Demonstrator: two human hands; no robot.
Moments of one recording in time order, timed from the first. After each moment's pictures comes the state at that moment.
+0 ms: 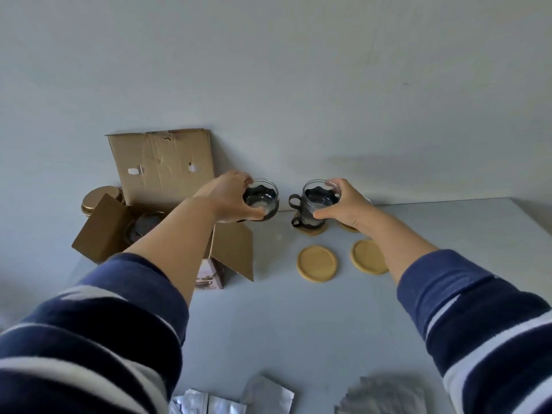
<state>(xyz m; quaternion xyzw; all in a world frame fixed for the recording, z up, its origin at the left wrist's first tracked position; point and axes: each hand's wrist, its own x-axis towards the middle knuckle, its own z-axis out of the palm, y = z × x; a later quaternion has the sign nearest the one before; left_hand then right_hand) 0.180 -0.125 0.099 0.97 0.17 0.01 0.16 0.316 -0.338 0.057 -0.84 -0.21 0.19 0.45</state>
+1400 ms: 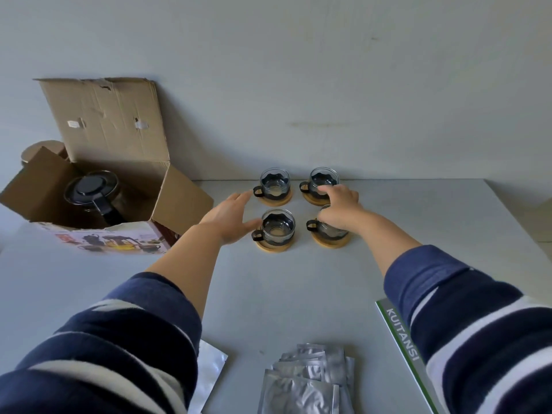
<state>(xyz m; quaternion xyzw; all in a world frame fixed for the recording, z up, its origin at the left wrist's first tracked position) 0.197 -0.236 -0.009 0.95 0.21 -0.04 0.22 0.342 -0.426 0.010 -0.93 -0.23 0.21 0.18</state>
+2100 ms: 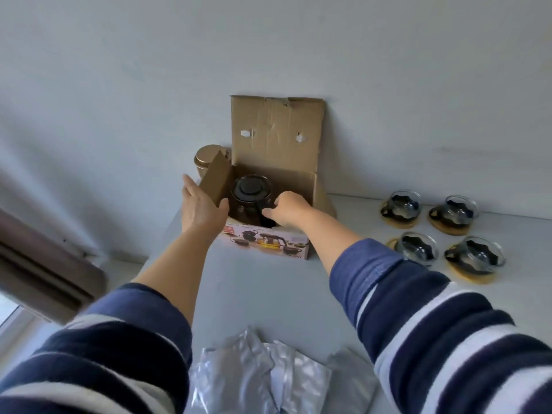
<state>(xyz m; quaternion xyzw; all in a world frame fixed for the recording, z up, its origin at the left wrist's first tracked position) -0.006 -0.033 0.030 0.77 0.54 0.19 0.28 0.124 -0.134 0.045 -0.85 -0.39 0.29 0.22</state>
